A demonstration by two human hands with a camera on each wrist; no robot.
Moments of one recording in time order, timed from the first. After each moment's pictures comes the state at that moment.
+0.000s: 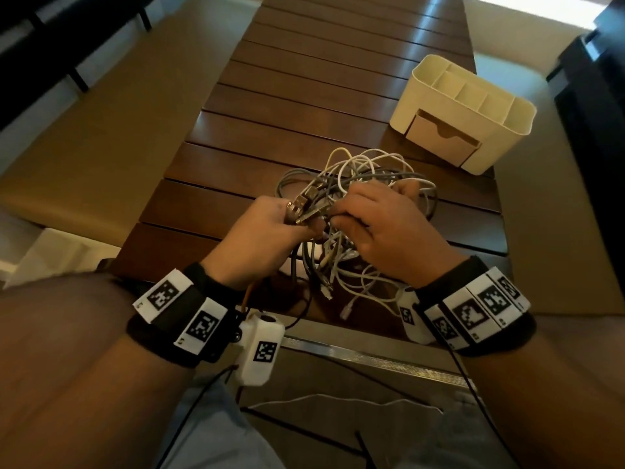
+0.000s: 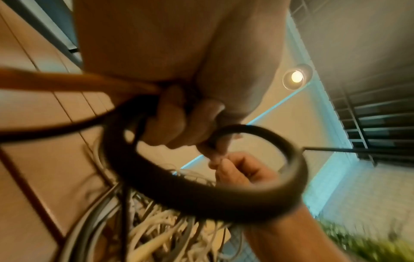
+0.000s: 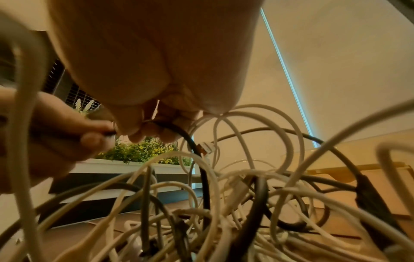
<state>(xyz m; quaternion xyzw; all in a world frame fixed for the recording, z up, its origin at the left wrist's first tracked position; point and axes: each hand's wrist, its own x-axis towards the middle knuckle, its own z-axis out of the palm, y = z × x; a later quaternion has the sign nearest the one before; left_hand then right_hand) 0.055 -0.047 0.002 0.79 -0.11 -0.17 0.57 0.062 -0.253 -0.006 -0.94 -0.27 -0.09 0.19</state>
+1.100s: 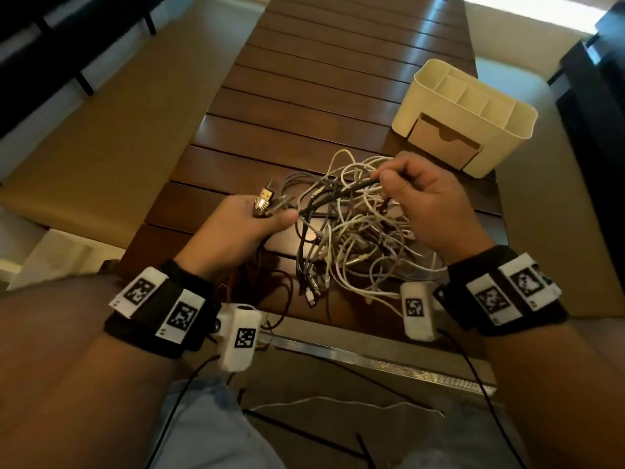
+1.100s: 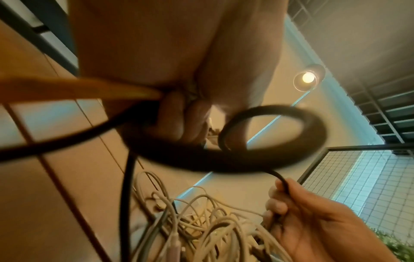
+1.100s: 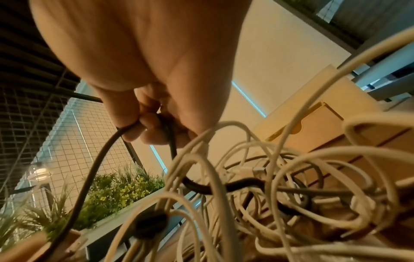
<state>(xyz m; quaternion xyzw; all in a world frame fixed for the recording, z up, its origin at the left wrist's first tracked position) 0.066 -0.018 -0.011 0.83 -0.04 -0.15 0.54 0.067 -0.274 0.022 -0.85 -0.08 -0.04 0.52</state>
